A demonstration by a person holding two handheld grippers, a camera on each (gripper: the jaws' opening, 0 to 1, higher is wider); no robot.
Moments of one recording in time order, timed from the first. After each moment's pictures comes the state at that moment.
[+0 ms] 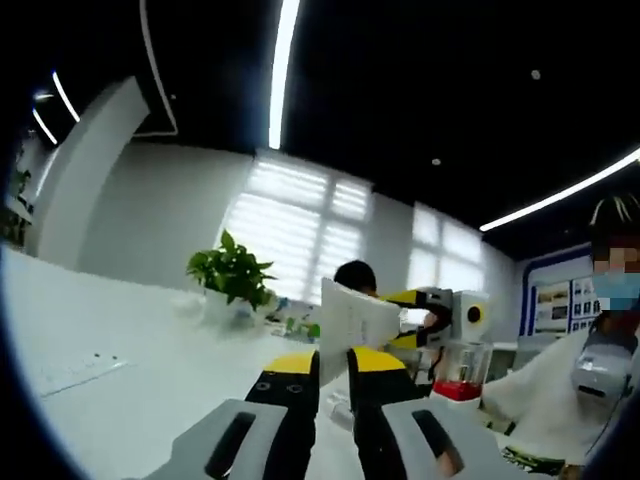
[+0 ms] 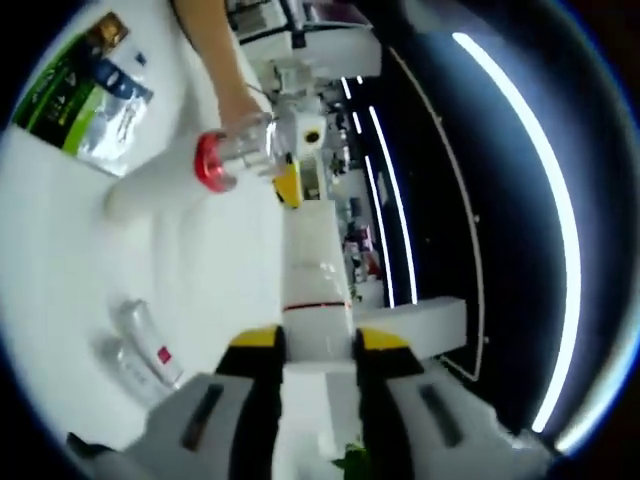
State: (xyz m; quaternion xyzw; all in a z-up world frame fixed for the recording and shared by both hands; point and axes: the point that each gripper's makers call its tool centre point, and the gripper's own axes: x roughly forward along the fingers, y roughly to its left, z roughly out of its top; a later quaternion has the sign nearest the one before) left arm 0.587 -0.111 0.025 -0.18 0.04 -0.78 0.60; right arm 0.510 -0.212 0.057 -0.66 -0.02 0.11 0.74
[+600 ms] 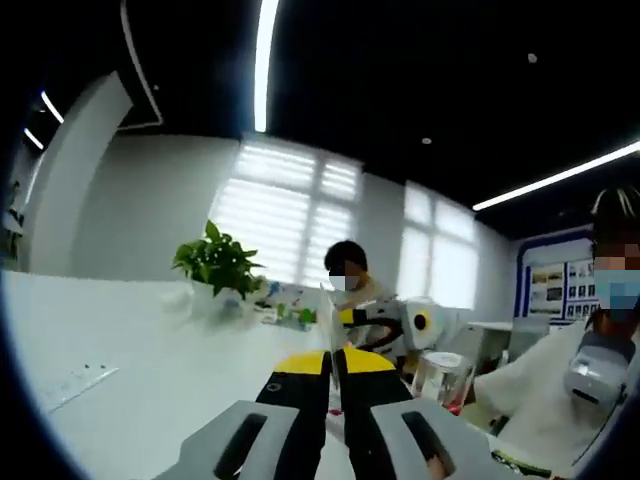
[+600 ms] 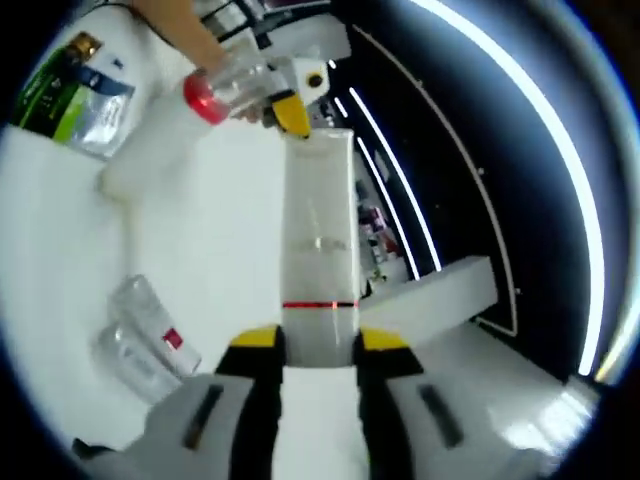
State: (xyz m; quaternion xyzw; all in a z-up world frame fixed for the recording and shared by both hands) left arm 0.556 -0.121 0.042 -0.12 0.05 -0.79 0.61; right arm 0.539 -0.258 0.016 -0.57 0.03 0.13 0.81
